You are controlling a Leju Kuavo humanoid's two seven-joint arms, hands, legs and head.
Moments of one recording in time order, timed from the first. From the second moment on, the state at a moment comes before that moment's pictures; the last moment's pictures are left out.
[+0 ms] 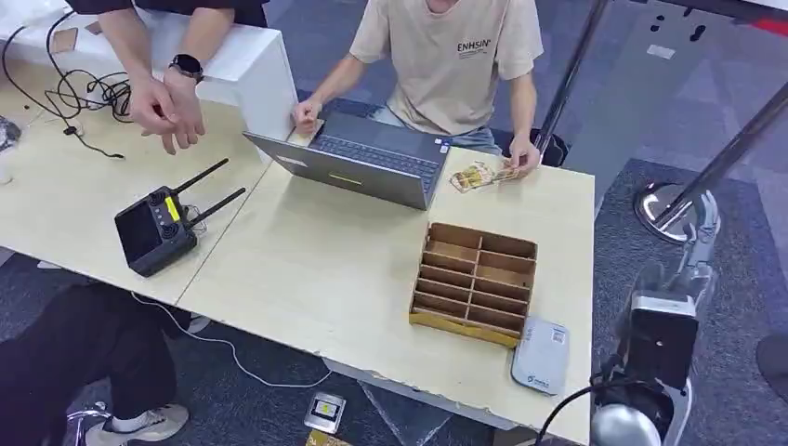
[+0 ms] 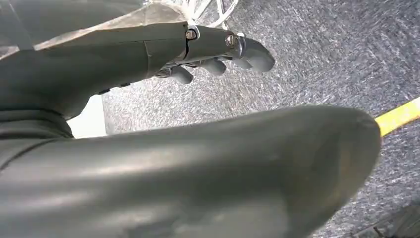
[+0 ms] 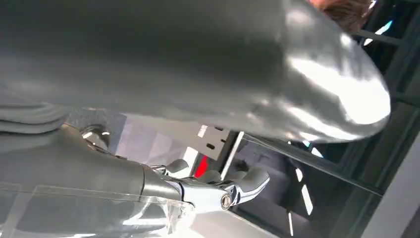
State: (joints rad) left arm -0.13 0.03 -1.20 -0.19 0.36 0.41 0.19; right arm -0.08 -0.19 0.22 -1.75 0.45 -0.68 -0.13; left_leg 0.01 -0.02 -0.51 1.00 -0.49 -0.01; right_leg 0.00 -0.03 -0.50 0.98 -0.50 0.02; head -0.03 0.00
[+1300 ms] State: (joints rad) left arm -0.13 0.03 -1.20 -0.19 0.36 0.39 0.20; right arm -0.04 -0.23 0.27 -1.86 0.43 -0.66 -0.13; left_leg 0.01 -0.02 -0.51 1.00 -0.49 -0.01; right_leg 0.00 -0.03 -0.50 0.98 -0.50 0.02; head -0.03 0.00
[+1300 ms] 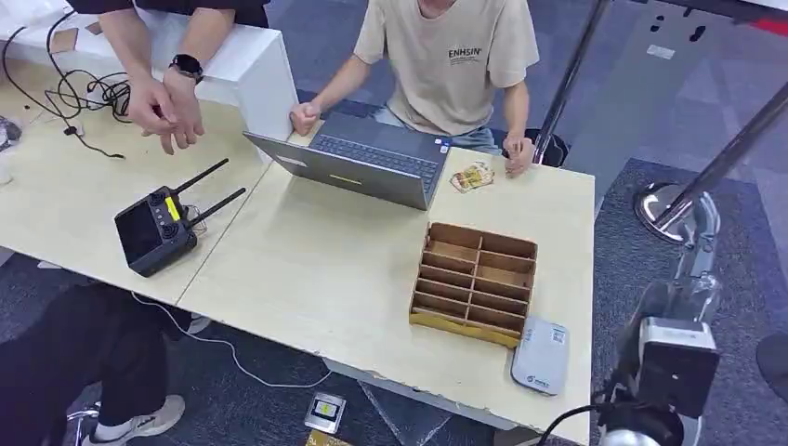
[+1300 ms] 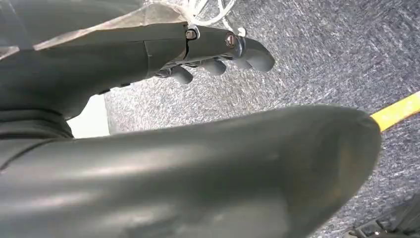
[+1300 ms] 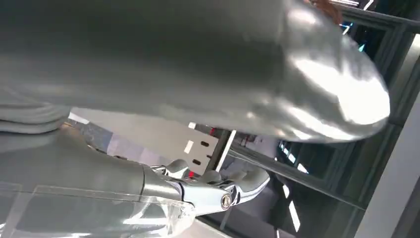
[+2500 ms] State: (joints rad) left arm -0.13 0.03 -1.20 -0.19 0.35 0.38 0.21; right arm -0.05 -0.24 0.32 -1.86 0.40 -0.64 -0.16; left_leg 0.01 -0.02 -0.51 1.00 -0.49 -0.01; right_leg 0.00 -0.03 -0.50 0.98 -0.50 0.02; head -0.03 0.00
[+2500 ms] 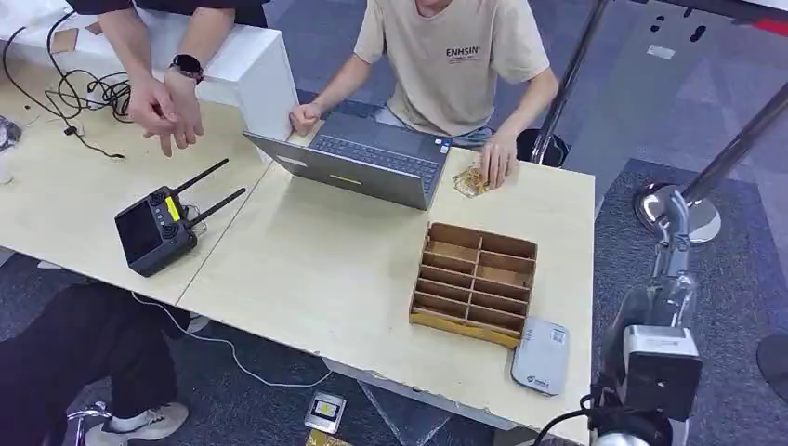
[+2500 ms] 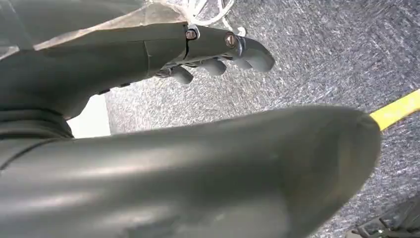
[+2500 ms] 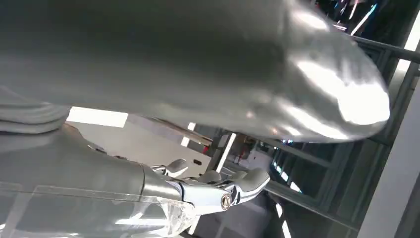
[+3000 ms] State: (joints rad) left arm -0.13 0.03 -1.20 -0.19 0.35 0.38 0.21; right arm -0.05 -0.24 0.33 -1.86 0.40 -0.64 -0.15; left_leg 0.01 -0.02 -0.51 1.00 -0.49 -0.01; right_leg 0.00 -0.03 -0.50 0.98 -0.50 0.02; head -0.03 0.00
